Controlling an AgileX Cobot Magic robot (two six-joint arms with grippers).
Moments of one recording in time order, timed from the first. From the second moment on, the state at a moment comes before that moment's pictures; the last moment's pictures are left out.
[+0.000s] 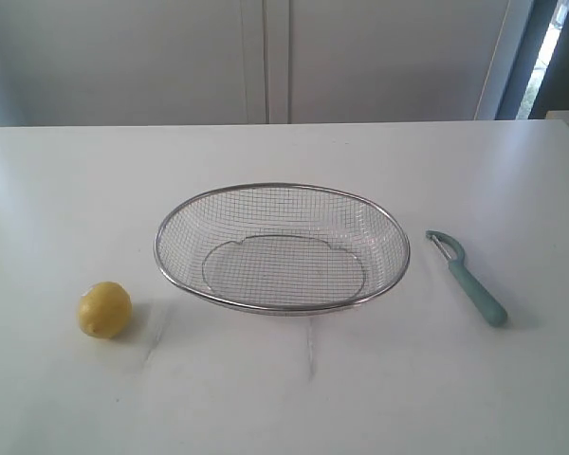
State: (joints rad) left arm -0.03 0.00 0.02 -0.31 0.43 0.32; right arm 0.00 0.00 0.00 -0.08 -0.63 0.09
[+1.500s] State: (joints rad) left arm -0.03 0.00 0.02 -0.31 0.43 0.32; right arm 0.00 0.12 -0.30 0.28 -0.57 0.21
